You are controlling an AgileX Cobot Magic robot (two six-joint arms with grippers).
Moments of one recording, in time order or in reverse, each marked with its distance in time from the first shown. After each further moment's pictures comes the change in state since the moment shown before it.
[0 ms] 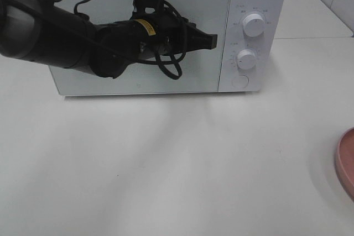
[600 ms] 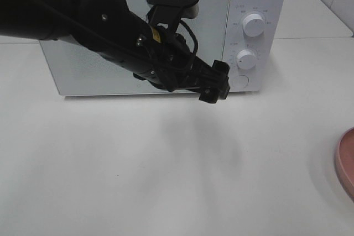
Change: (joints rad) left arm -0.088 -0.185 -0.004 -0.013 0.747 -0.005; right arm 0.000 0.000 0.000 0.000 0.000 0.000
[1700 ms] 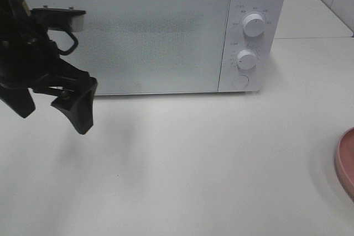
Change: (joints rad) left arm 0.342 -0.170 -0.006 0.080 0.865 0.013; right arm 0.000 0.000 0.000 0.000 0.000 0.000
